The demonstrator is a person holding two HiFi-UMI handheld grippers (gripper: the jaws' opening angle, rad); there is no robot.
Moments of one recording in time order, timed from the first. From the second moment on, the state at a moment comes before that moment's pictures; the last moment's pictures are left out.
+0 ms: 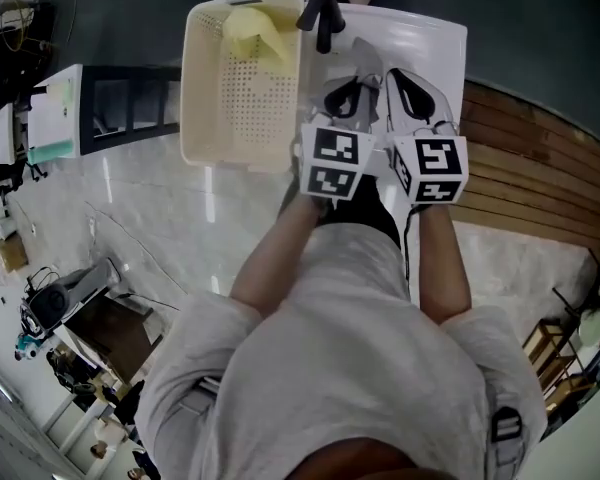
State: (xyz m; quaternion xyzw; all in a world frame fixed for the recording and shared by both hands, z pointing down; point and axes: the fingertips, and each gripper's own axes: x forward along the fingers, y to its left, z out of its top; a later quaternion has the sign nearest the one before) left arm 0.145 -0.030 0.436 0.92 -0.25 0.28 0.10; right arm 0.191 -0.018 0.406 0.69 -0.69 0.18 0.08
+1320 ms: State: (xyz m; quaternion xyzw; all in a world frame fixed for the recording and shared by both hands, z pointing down) left arm -0.048 -0.112 0.410 0.86 -0.43 0.23 0.15; right arm 0.014 -0.107 0.389 0.56 -0.80 0.15 0.12
